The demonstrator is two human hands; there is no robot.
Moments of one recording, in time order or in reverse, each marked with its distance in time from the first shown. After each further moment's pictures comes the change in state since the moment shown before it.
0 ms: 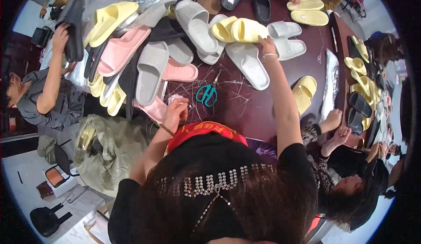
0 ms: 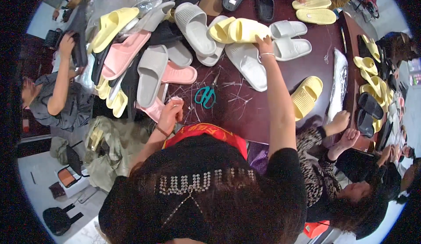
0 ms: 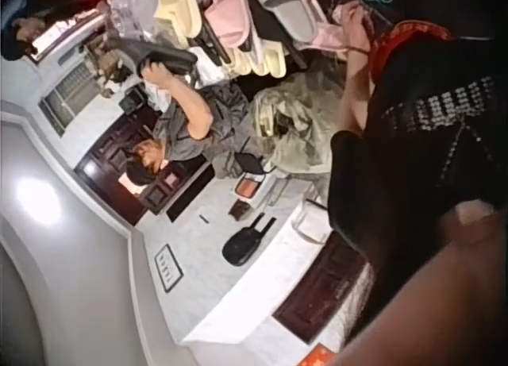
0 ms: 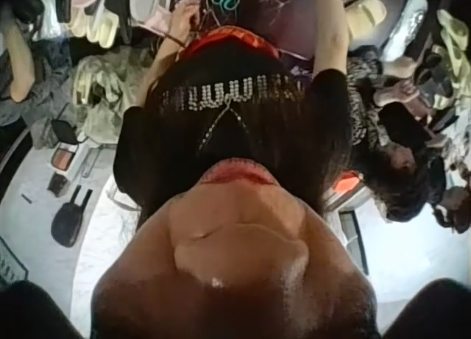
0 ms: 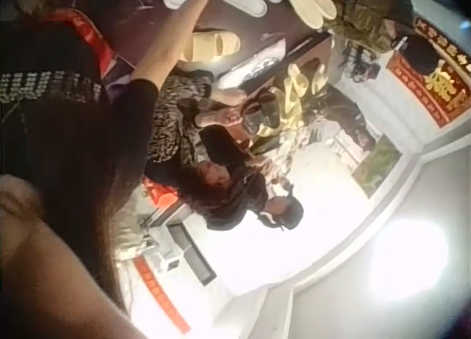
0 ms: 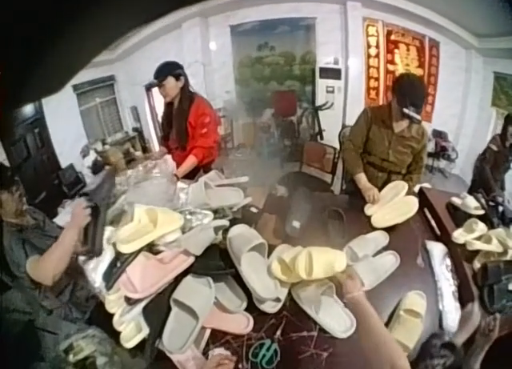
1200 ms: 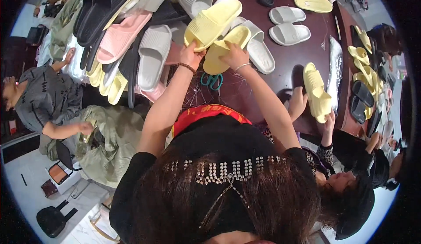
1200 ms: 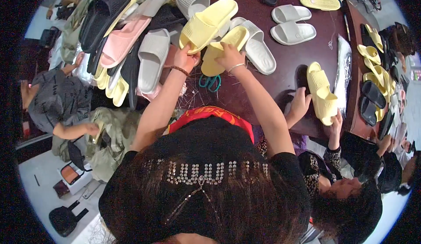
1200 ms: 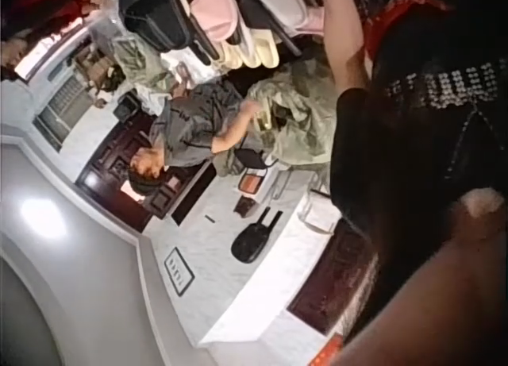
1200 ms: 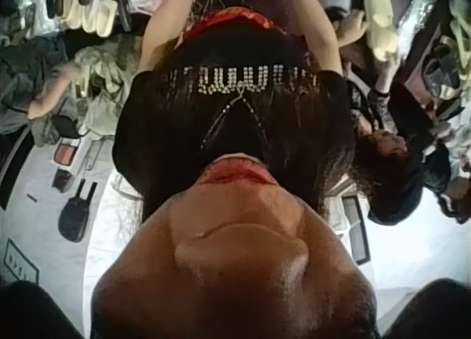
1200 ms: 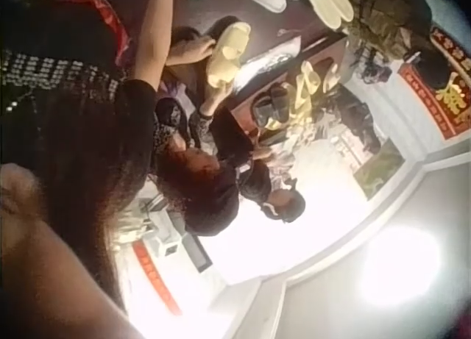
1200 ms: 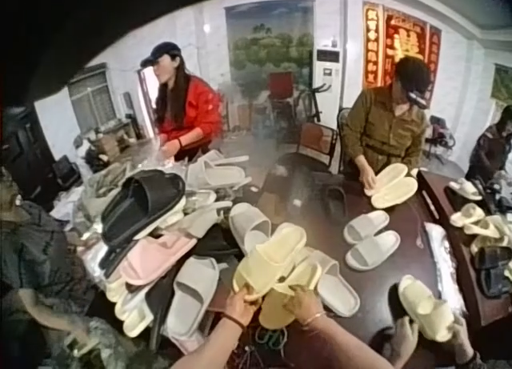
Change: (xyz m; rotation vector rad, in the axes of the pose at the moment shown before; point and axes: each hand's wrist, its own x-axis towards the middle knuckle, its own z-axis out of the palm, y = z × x) left_hand 0.144 0.037 0.038 -0.604 0.058 0.097; right_hand -0.141 -0.016 0.107 -0.799 -0.124 -0.474
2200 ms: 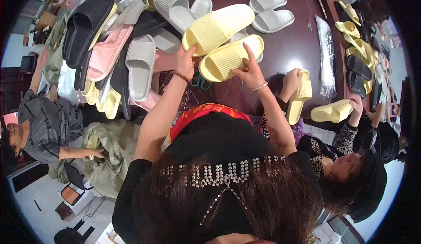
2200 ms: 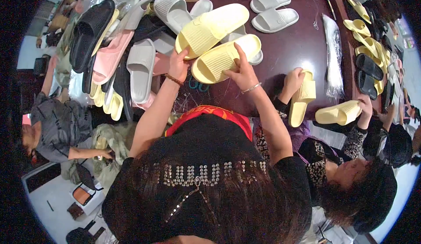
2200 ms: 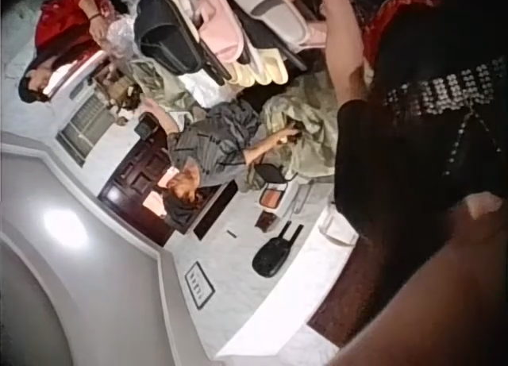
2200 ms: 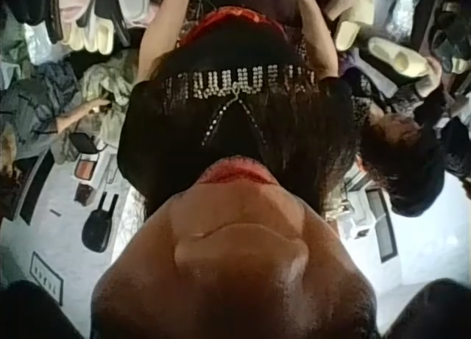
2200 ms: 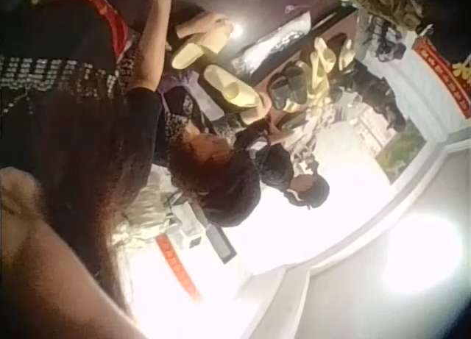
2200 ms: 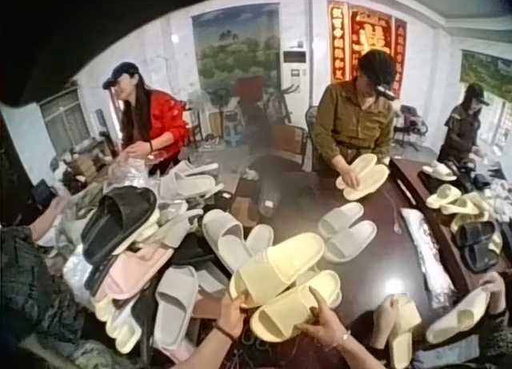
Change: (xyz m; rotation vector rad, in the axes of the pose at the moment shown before) left_hand -0.054 -0.014 0.050 0.371 -0.249 0.127; right_hand -0.086 -0.006 -0.090 0.834 -0.081 0.248
